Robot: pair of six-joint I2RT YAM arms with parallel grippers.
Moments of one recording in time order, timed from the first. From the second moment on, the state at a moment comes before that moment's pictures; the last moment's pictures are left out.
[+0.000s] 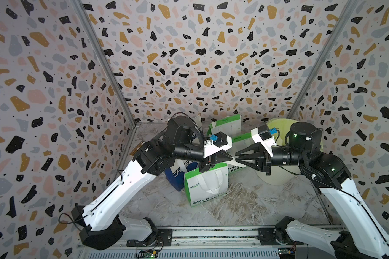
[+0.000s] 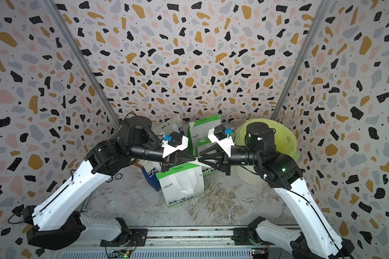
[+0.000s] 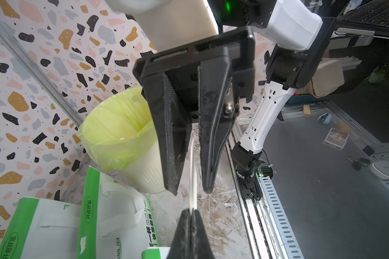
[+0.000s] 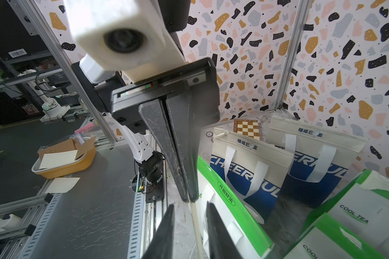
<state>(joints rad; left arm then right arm) -0.84 1.33 1.75 -0.81 0.70 0.42 0.60 1.07 1.56 -0.80 -0.86 -0.14</state>
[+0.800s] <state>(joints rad) -0.84 1.33 1.73 -0.78 0.71 0.40 0.60 1.08 1.53 -0.76 -0.89 -0.10</state>
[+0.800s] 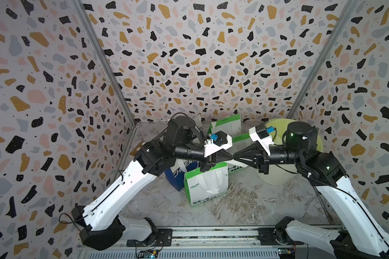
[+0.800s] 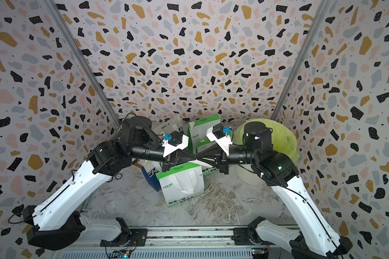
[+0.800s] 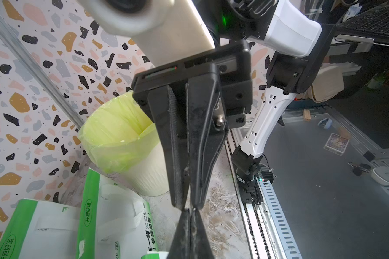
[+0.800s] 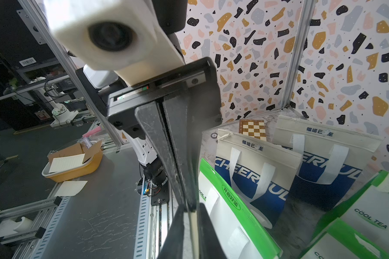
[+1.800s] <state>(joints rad) -0.83 1.02 1.18 0.19 0.62 0.19 0.45 1.14 1.40 -0.74 -0.42 0.33</state>
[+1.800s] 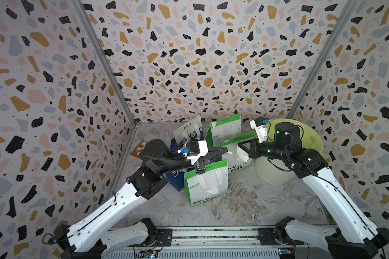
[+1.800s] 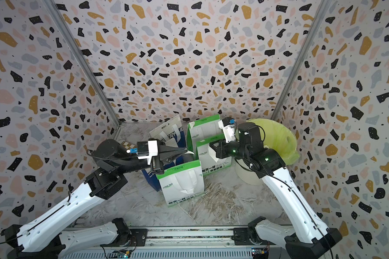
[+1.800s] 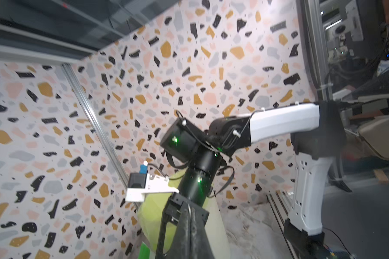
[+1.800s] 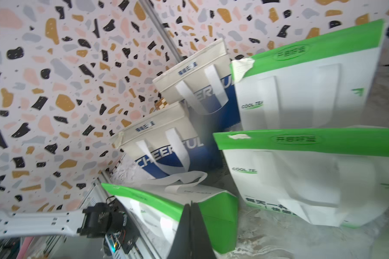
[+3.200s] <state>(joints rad) -0.93 1.49 1.41 0.26 0.38 -0.30 -0.09 1.00 1.32 -0.47 -0.98 0.27</state>
